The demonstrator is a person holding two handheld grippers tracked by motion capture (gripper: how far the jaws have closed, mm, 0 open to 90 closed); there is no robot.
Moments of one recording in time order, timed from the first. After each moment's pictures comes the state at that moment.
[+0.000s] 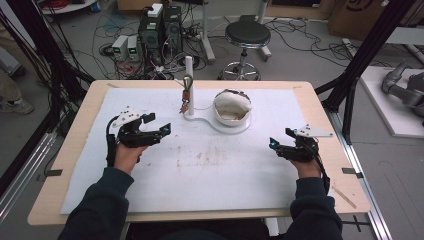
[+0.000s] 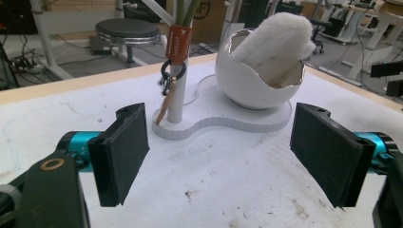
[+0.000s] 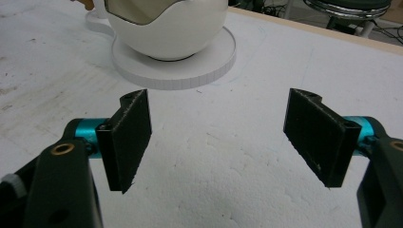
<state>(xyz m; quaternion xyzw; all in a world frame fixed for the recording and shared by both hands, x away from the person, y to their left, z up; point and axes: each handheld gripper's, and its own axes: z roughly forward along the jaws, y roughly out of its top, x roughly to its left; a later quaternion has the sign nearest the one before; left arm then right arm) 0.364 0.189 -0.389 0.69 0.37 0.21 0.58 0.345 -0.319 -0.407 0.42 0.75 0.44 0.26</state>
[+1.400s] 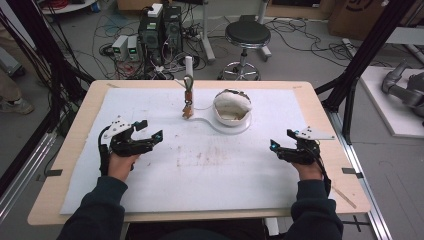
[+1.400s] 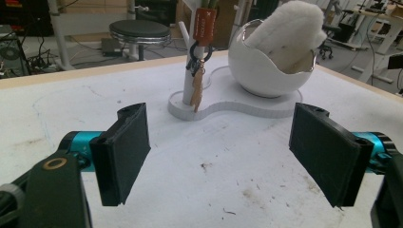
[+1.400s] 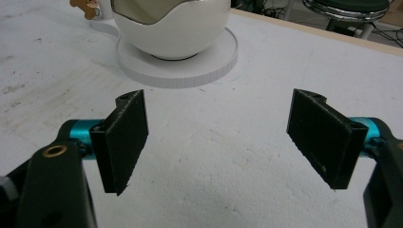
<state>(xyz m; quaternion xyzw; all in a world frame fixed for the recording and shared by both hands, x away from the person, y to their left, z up) 0.348 0.210 -0.411 0.68 0.39 0.22 0.58 0.338 -0.320 -0.406 0.42 0.75 0.44 0.26</state>
